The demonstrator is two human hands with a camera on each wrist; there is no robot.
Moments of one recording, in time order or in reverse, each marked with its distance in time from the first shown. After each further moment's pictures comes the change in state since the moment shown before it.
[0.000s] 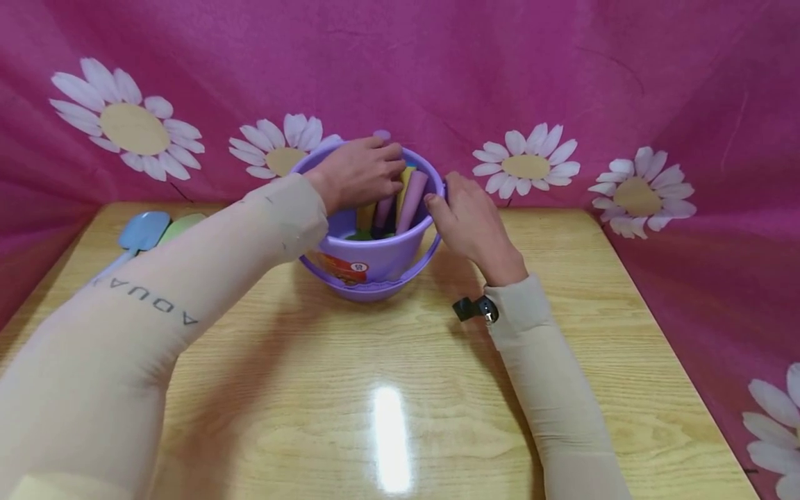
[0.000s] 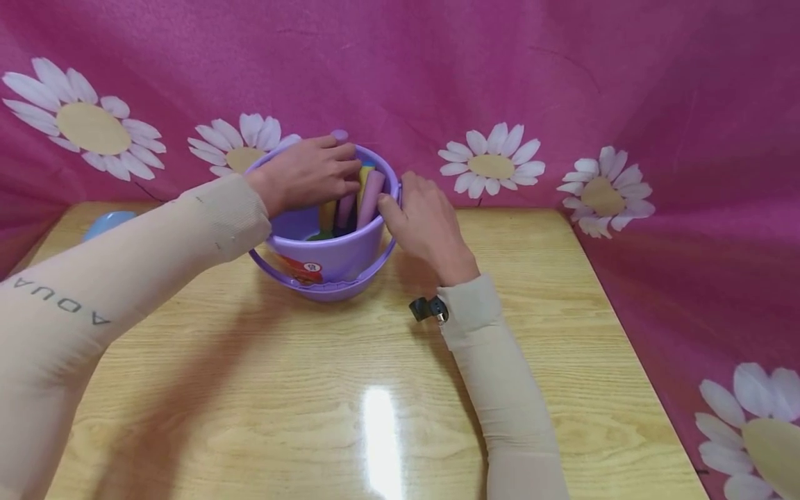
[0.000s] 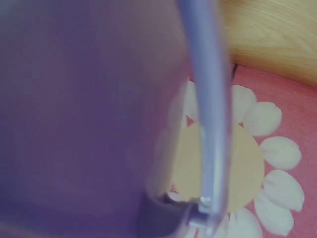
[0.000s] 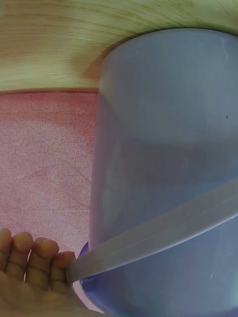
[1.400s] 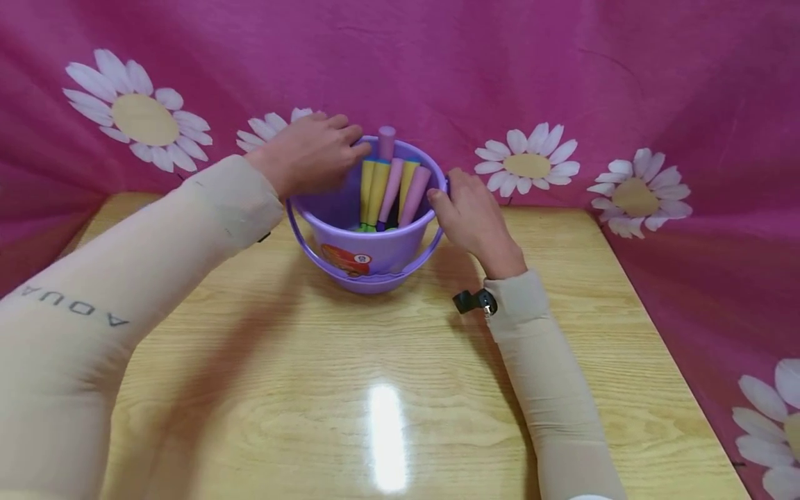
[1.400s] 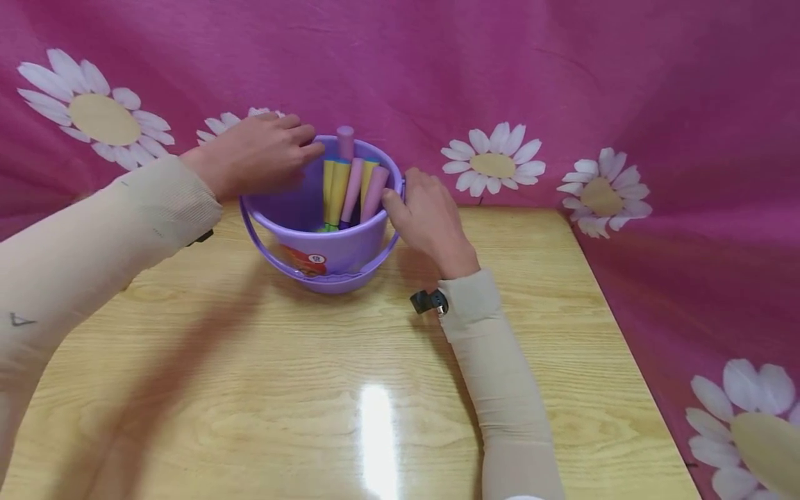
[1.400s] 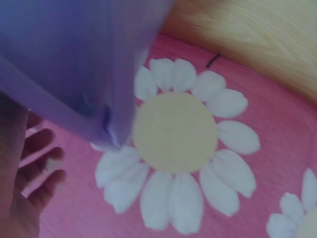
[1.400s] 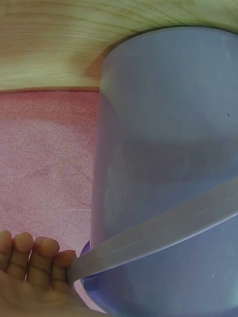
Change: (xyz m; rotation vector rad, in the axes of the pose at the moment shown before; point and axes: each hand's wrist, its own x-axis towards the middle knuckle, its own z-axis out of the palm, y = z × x) left_hand -0.059 -0.017 -0.014 -0.226 0.061 -0.267; right_hand 0.003 0.000 -0.002 -0.005 -0.033 0.026
